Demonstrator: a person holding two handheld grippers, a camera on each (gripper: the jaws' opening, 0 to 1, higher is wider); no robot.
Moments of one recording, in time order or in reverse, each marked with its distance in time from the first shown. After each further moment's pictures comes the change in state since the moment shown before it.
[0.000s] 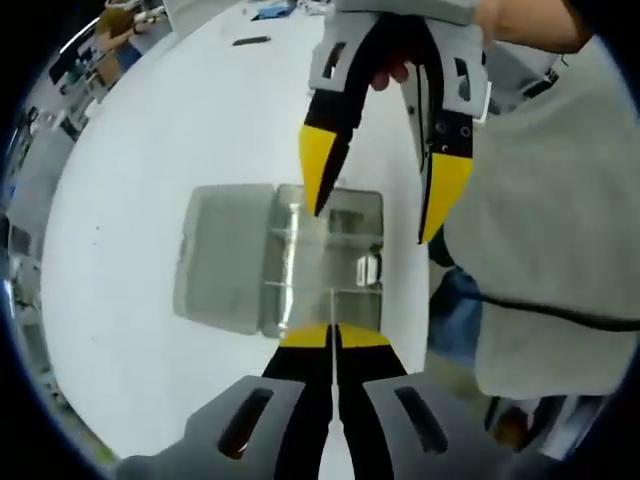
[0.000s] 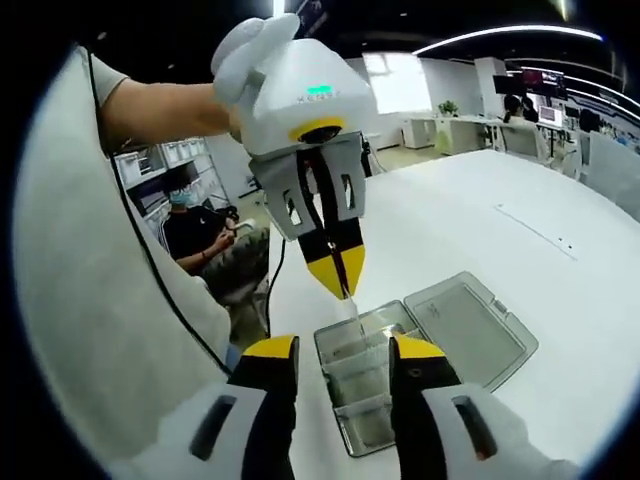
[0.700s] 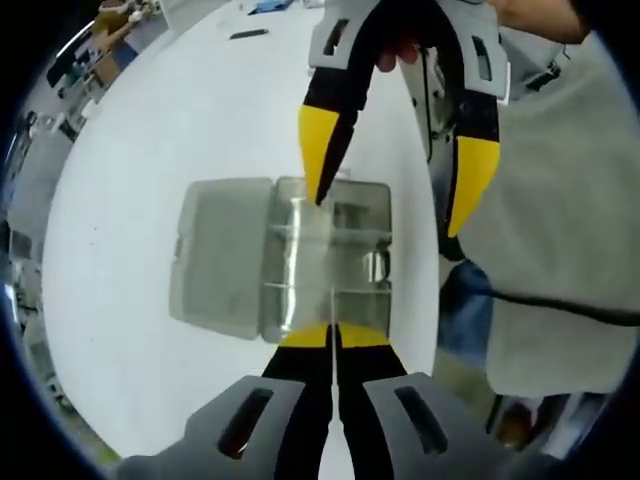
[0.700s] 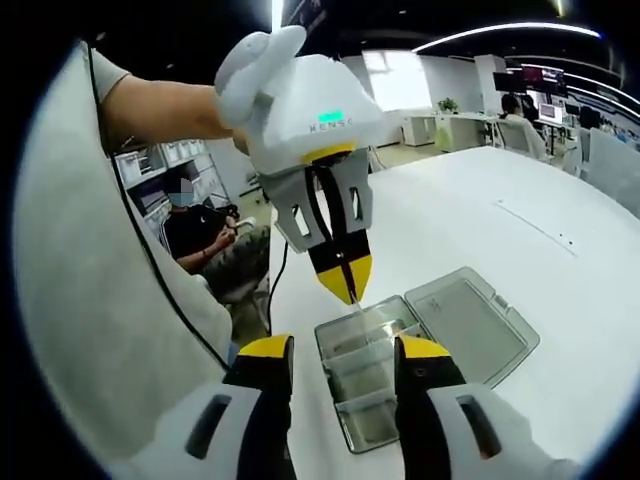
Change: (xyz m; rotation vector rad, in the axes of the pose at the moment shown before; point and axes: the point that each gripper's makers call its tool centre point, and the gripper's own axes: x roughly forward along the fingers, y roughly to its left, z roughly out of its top) left arm 0.014 0.003 -0.002 0.012 0.023 0.012; right arm -0.001 0.000 -0.005 0.007 0.006 0.008
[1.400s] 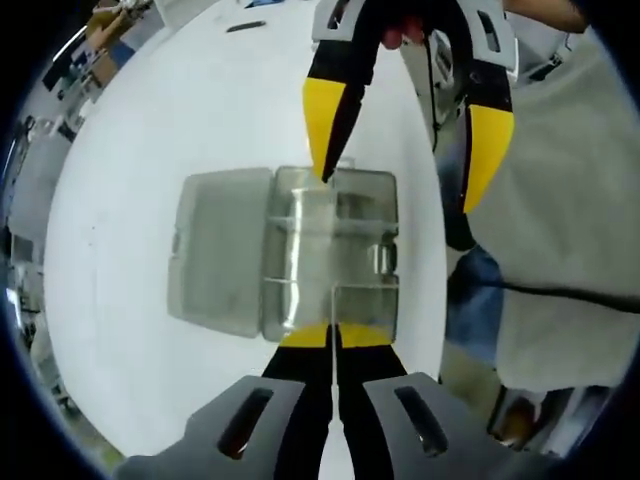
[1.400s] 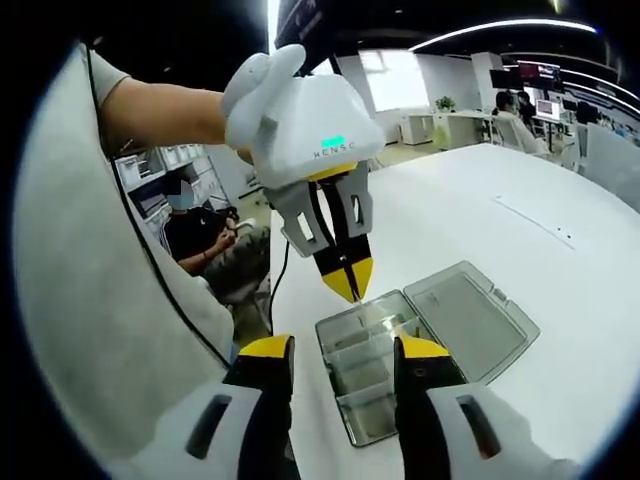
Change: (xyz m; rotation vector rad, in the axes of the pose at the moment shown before) left arm 0.007 0.003 -0.006 0.015 0.029 0.014; right arm -0.005 -0.001 -0.005 0.017 0.000 -0.002
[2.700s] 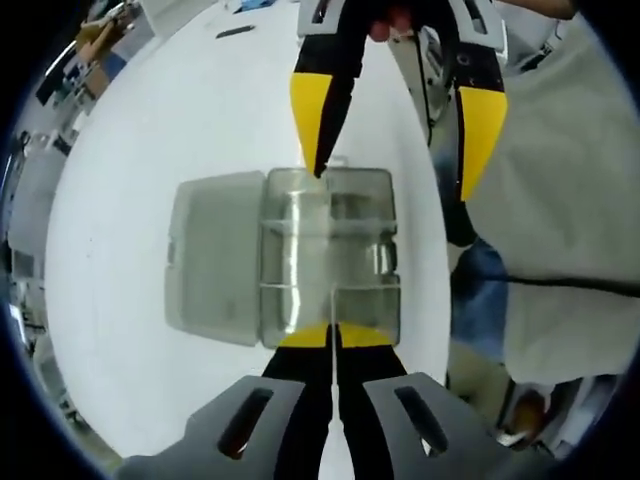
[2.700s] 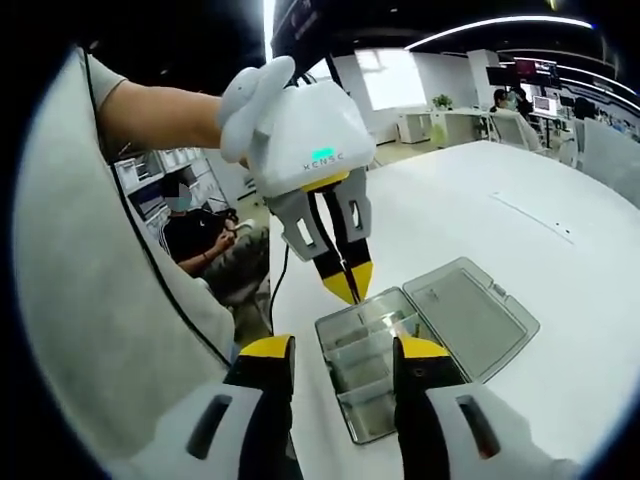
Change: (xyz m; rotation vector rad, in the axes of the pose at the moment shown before) left arm 0.008 -0.001 0.000 0.051 -0.013 -0.003; right arm -0.001 0.000 -0.003 0.016 0.002 -0.002
